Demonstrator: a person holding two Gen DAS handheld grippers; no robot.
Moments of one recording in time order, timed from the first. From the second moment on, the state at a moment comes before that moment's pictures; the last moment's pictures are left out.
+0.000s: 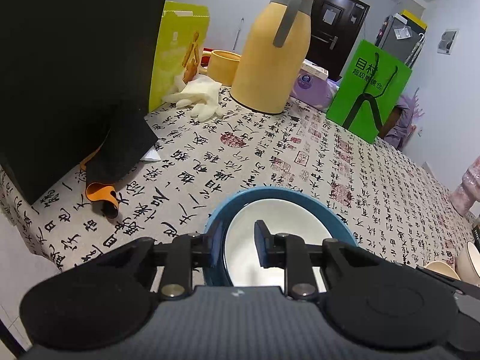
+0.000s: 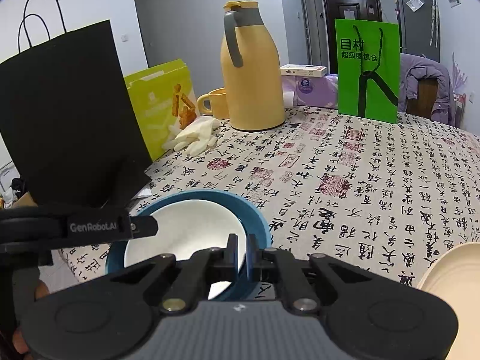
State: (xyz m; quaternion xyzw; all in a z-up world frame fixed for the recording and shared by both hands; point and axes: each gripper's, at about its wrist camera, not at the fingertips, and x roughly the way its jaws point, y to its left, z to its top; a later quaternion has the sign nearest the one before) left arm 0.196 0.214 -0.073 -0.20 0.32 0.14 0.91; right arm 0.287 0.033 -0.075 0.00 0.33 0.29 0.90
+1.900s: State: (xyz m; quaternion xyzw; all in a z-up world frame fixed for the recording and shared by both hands) left arm 0.249 -0.019 -0.017 -0.10 0.21 0.00 0.97; right arm 0.310 -0.253 -0.037 0.07 0.24 0.14 0.96
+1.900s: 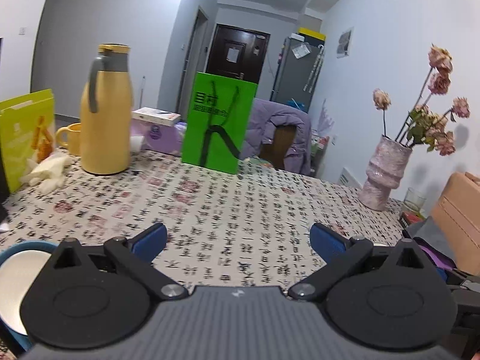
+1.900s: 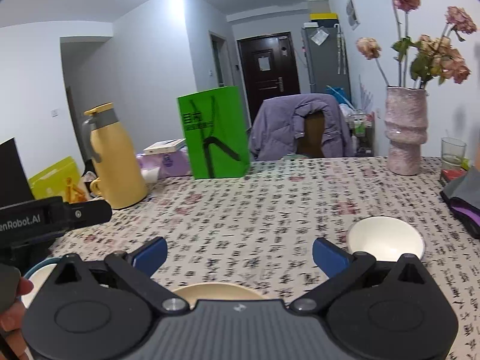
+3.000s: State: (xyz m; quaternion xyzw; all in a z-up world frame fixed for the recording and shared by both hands) left arm 0.396 -0.189 -0.064 -0.08 0.33 -0.07 0.94; right arm 0.400 -0.420 -0.087 0.16 0.26 -0.01 0.95
